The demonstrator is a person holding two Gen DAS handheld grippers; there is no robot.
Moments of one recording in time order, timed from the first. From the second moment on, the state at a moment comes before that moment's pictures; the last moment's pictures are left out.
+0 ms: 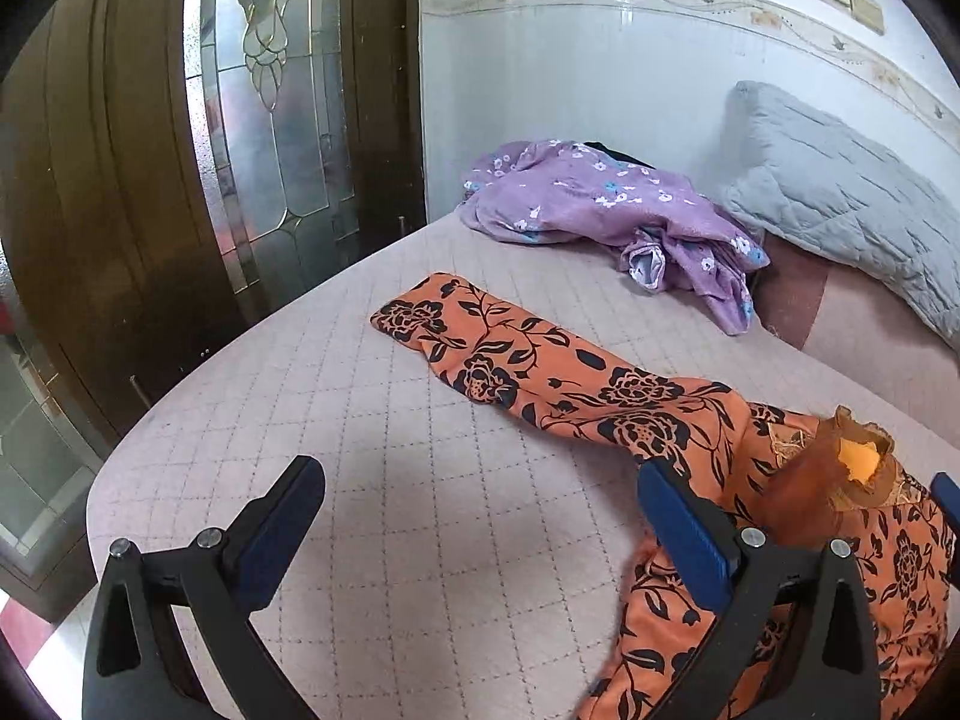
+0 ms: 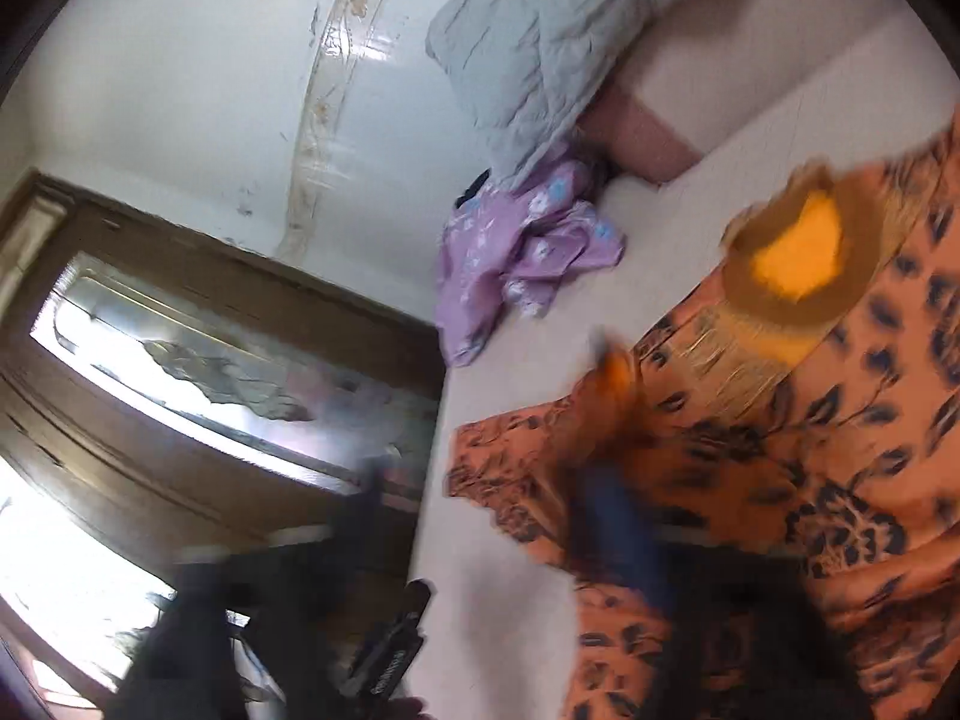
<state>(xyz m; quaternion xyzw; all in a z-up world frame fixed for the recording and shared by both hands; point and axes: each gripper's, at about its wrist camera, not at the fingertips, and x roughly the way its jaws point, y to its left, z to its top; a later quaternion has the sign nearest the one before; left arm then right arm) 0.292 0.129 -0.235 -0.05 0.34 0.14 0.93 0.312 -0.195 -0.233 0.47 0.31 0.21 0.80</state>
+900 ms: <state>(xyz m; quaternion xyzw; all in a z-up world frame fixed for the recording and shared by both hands) 0.421 0.285 -0.297 -0.34 0.41 0.16 0.83 0.185 -0.363 -0.296 0.31 0.34 0.06 0.88</state>
